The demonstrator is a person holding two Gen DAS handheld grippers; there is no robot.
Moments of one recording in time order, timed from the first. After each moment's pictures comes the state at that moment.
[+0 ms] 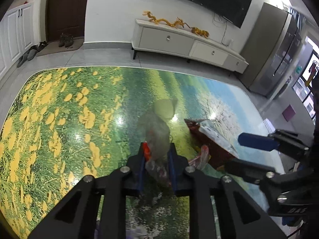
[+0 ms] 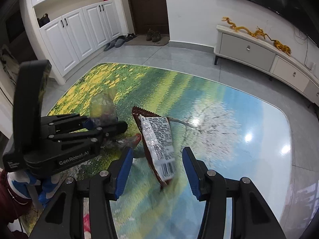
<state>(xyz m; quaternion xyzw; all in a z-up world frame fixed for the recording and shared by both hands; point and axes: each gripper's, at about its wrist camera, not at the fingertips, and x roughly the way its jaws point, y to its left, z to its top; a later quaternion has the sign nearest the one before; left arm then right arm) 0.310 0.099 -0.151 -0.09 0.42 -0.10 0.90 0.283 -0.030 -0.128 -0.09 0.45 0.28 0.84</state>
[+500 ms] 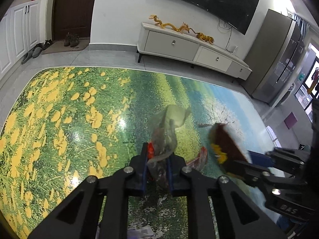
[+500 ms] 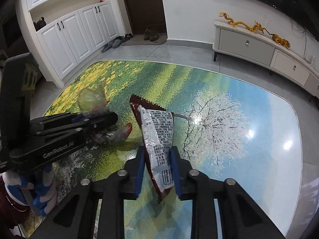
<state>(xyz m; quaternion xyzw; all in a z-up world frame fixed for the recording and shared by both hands) 0.304 0.112 -0.151 -0.10 0.42 -0.08 0.90 0.277 -0.040 -0.140 -0.06 0.44 0.27 0.85</state>
